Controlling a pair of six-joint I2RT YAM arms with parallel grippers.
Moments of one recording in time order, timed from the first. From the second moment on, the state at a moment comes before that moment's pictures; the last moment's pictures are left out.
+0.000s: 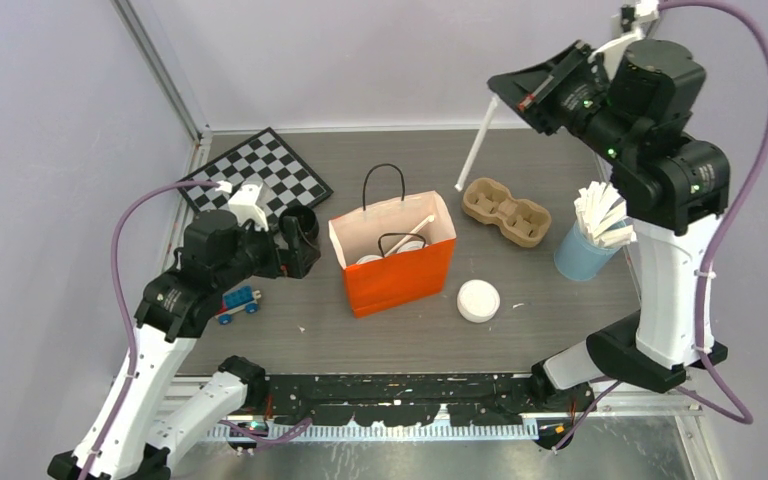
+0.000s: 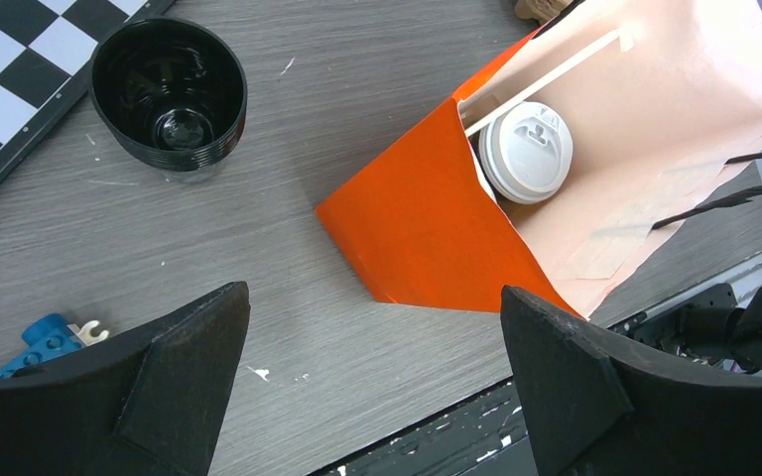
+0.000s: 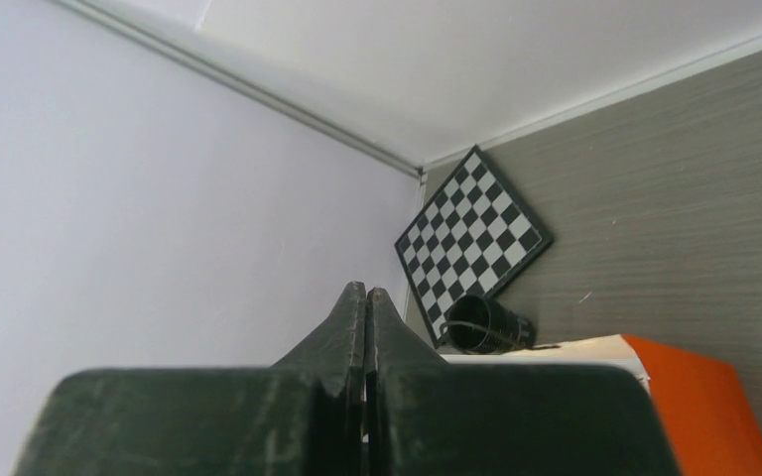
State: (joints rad) left arm -0.41 0.76 1.09 -0.83 0.11 -0.34; right arm 0.37 1.47 2.44 -1.04 -0.05 0.91
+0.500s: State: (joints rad) left arm -0.41 0.74 1.10 -0.85 0.09 -0.34; right arm 0.65 1.46 2.06 -0.93 0.07 0.95
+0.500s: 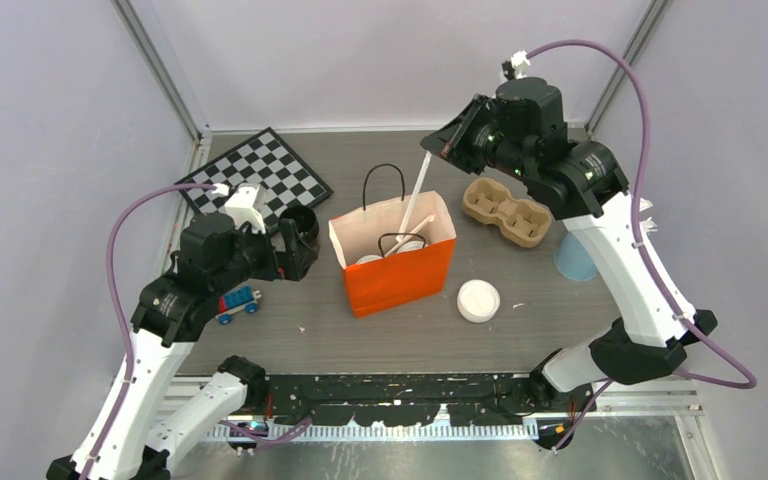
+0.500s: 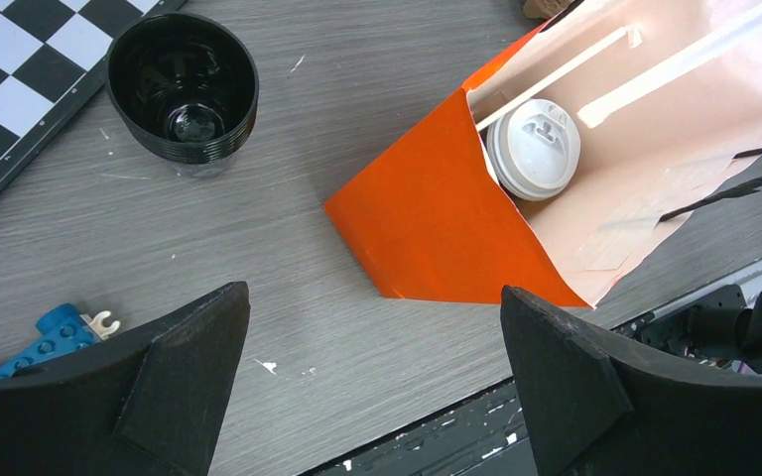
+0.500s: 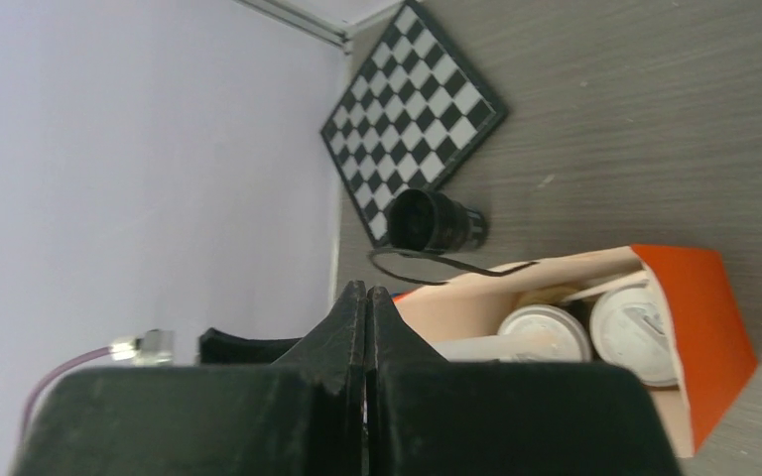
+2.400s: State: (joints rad) left arm -0.41 0.92 1.63 -0.99 0.12 -0.24; right arm 0.83 1.20 1.81 -1.03 0.59 0.59
